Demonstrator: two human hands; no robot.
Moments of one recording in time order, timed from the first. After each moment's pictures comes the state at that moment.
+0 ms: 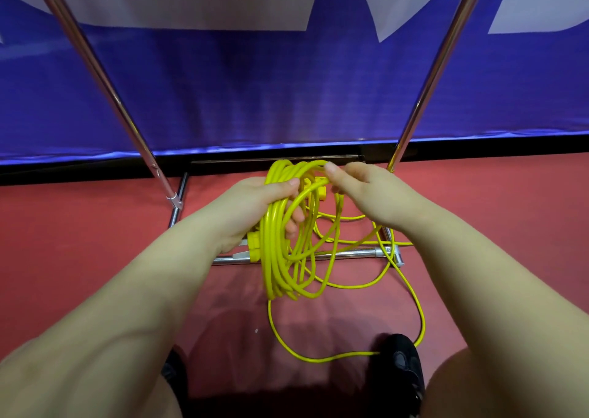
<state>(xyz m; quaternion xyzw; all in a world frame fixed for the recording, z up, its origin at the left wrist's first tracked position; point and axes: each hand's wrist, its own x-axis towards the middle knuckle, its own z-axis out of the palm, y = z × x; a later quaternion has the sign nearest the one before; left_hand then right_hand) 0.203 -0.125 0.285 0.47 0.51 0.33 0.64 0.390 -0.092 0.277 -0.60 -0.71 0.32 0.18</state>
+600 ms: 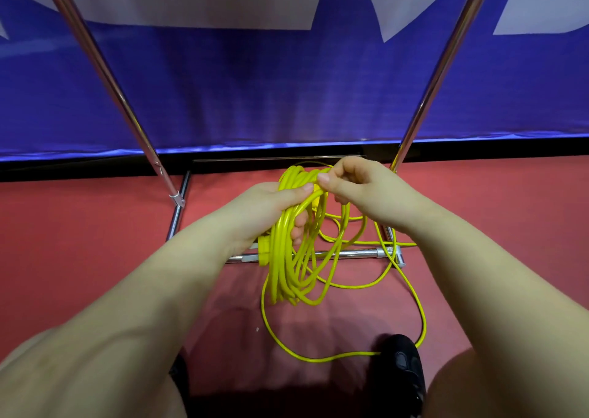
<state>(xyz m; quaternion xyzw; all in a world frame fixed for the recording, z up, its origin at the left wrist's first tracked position) 0.210 -0.129 0.279 0.48 0.48 0.31 0.67 0.381 -0.099 0.283 -0.52 -0.71 0.41 0.26</state>
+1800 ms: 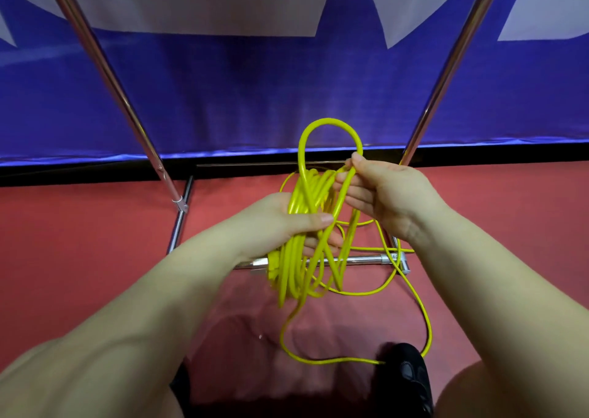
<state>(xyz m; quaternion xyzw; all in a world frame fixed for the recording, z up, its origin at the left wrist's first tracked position) 0.210 -0.133 0.282 0.50 0.44 0.28 0.69 0.373 -0.094 0.290 -0.51 -0.35 0.65 0.44</state>
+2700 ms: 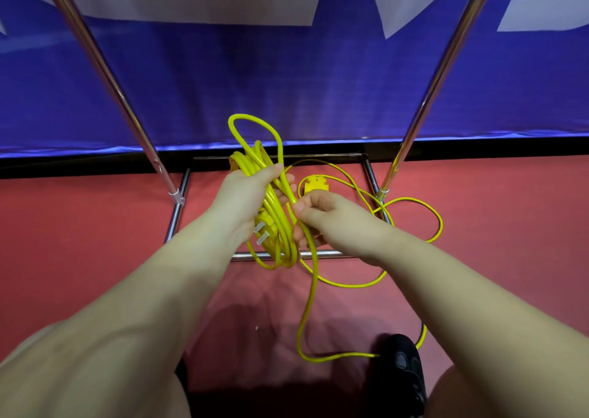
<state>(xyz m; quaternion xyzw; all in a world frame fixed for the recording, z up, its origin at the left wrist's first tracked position) 0.206 -0.104 0.260 0.28 0.57 0.50 0.59 0.342 -0.125 0.266 -0.50 -0.62 0.58 0.21</state>
